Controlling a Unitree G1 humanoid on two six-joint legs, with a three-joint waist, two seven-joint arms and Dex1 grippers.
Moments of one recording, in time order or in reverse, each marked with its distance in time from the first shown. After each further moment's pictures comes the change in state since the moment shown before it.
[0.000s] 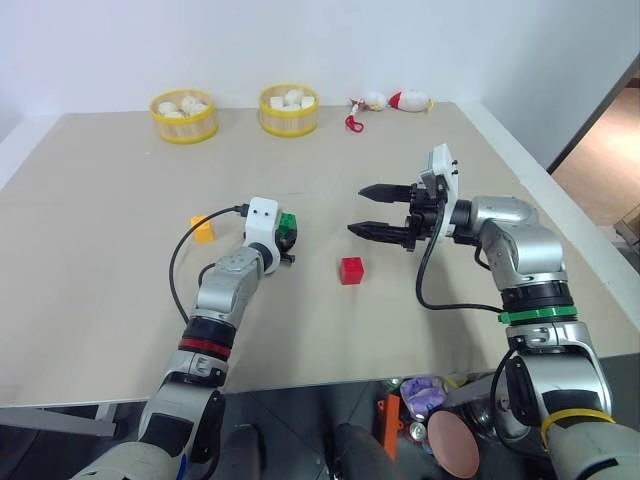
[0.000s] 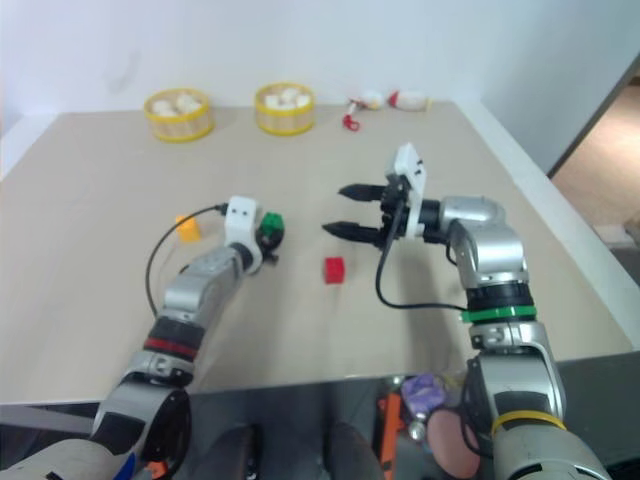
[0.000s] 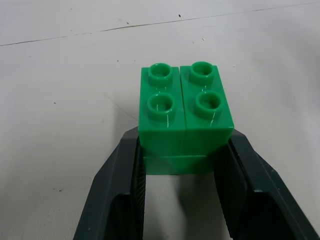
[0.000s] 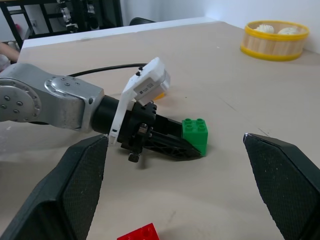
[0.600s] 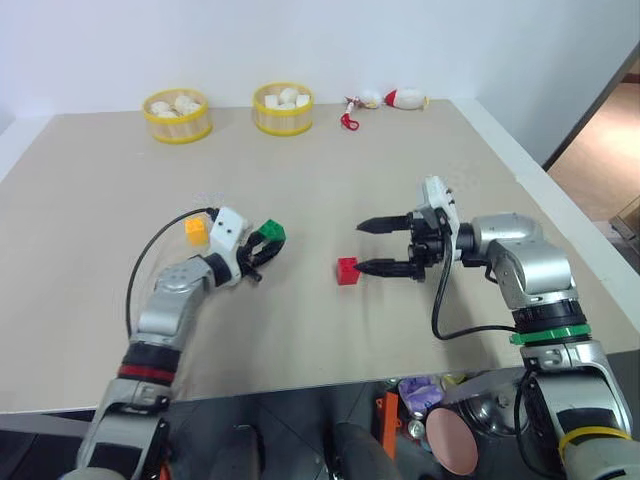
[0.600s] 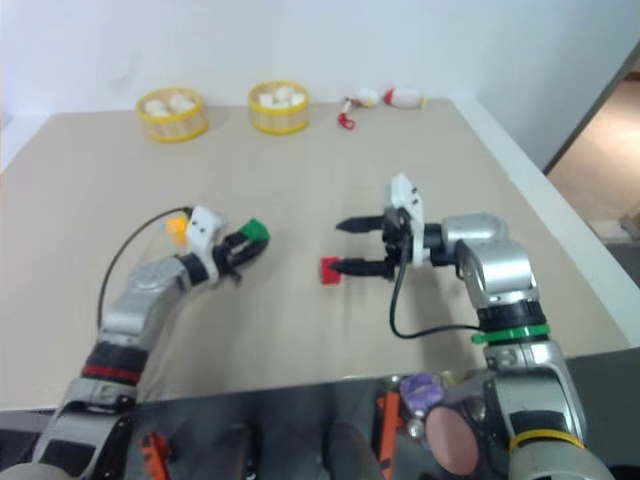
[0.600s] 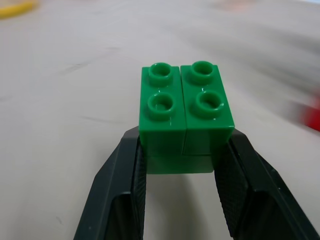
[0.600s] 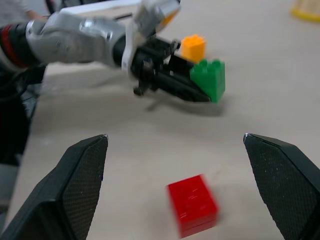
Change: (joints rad) left arm 0.215 0.316 -0.014 -0.189 -0.144 -0.229 -0.607; right arm 0.135 -0.082 0.075 -0.193 0.042 0.076 0.137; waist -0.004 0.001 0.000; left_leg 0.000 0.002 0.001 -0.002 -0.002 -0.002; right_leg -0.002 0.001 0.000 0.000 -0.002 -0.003
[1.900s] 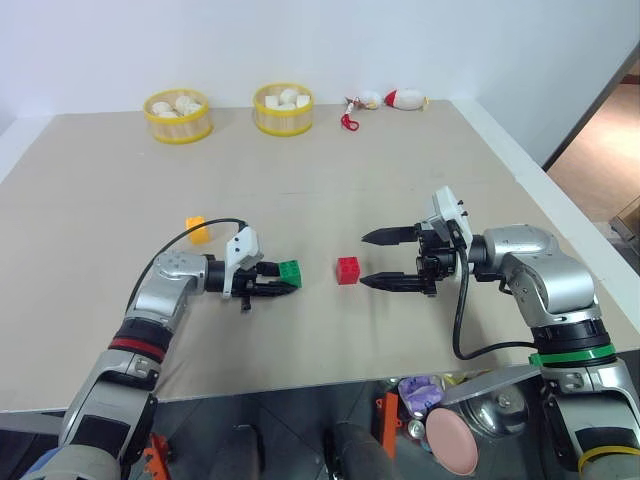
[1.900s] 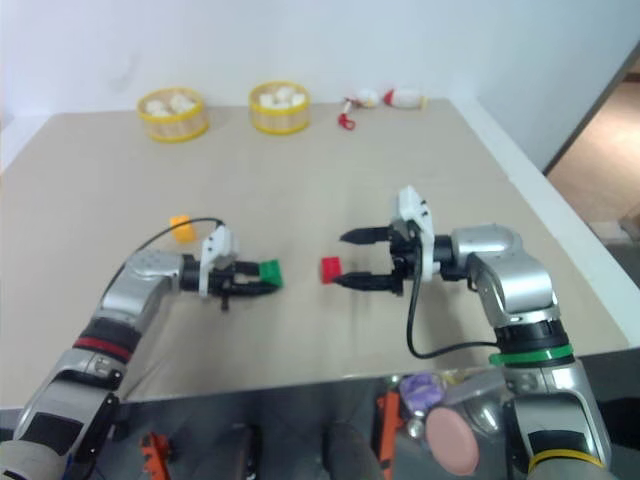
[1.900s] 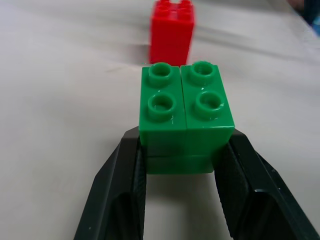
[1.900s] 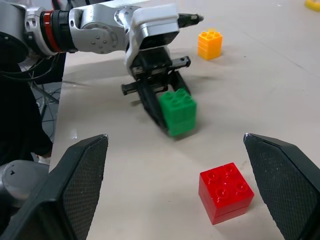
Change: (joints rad) left arm -0.167 0.058 -0.144 0.295 0.074 -0.181 -0.482; right arm 0.080 -0.069 -0.016 -0.128 0.077 0.059 -0.064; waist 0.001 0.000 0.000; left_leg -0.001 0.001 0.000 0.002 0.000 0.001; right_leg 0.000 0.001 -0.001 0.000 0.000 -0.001
